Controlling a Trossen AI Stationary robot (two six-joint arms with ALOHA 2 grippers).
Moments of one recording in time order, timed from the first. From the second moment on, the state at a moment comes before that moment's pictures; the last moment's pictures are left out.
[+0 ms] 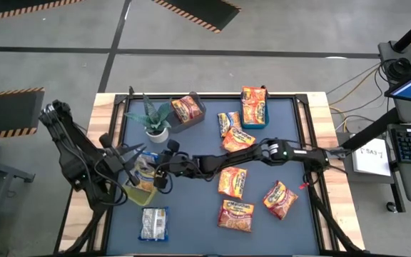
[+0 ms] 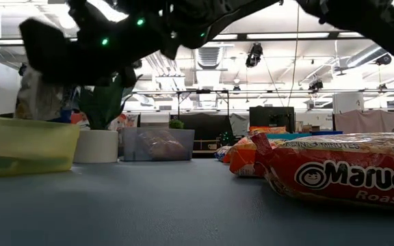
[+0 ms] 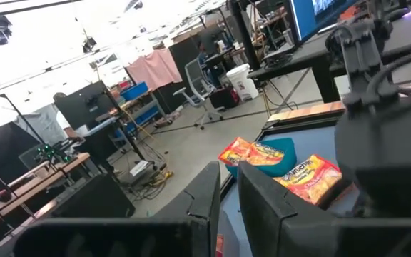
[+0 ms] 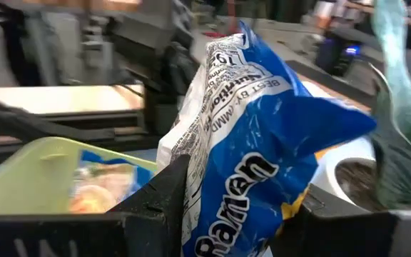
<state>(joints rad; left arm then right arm) -0.93 1.06 1.04 -1.14 -1.56 -0.75 0.12 2.49 2.06 0.21 0.41 -0.02</state>
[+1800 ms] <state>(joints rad) -0.93 1.10 1.03 -1.10 -1.51 -0.77 0.13 2.32 2.19 -0.76 0.52 0.00</state>
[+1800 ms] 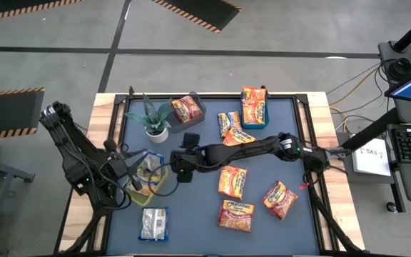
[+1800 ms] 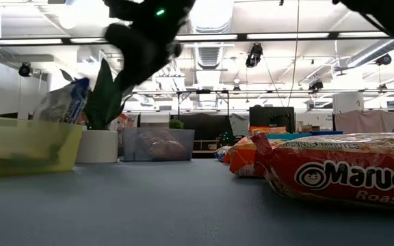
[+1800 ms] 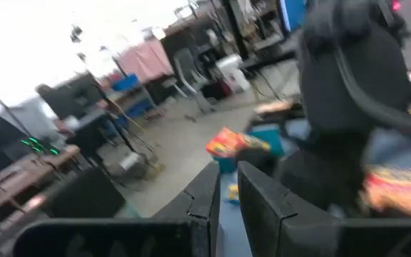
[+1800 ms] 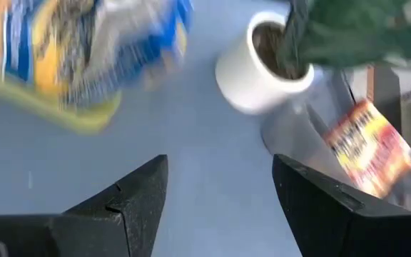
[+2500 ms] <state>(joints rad) -0.71 1.22 0.96 -1.06 -0.90 -1.08 0.15 1.62 1.21 -0.25 0.34 0.10</state>
